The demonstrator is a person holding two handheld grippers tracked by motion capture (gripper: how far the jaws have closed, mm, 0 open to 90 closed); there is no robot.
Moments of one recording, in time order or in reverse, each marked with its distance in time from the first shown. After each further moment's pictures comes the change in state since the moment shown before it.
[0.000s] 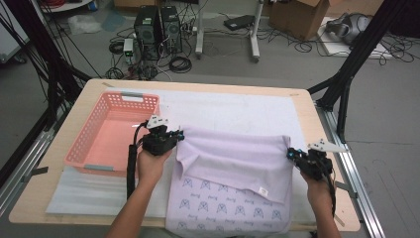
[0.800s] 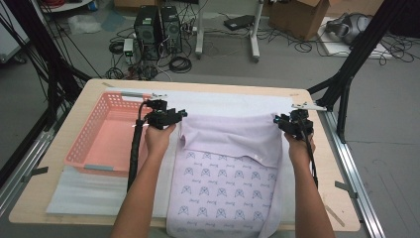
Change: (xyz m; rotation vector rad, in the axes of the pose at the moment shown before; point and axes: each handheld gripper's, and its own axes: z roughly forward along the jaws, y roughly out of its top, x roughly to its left) left arm 0.039 0.028 0.055 0.023 0.044 -0.111; right arm -0.018 0.075 0.084 0.007 -0.083 0.089
